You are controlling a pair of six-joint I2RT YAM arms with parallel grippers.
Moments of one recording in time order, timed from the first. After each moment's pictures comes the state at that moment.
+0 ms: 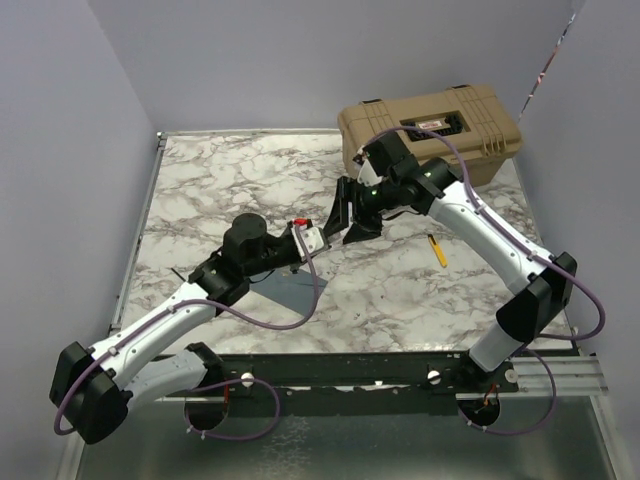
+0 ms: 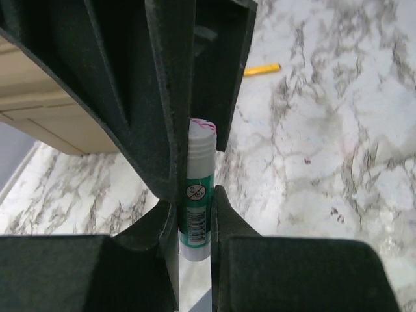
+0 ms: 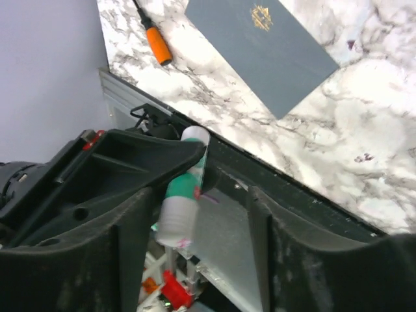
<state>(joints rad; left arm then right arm) -0.71 1.03 0.74 0.03 0.47 0.45 0.68 1.65 1.68 -0.98 -0.46 0.77</state>
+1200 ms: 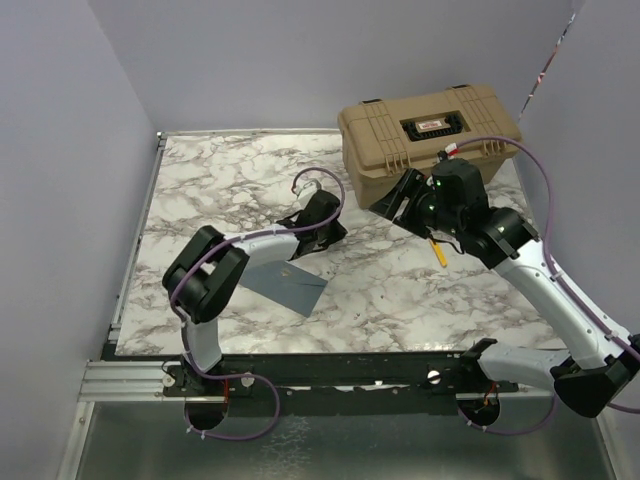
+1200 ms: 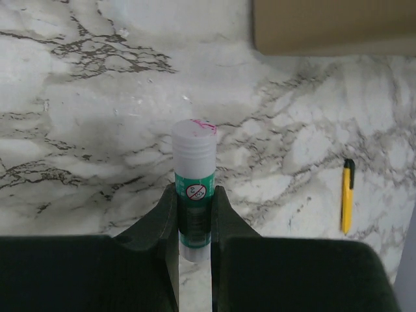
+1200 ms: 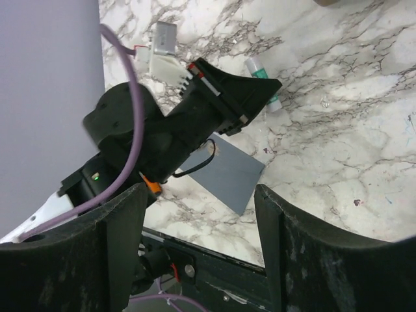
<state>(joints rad) -0.71 1.79 1.06 0.05 -0.13 -0.96 0.61 1.16 1.30 -0.71 0.04 0.90</state>
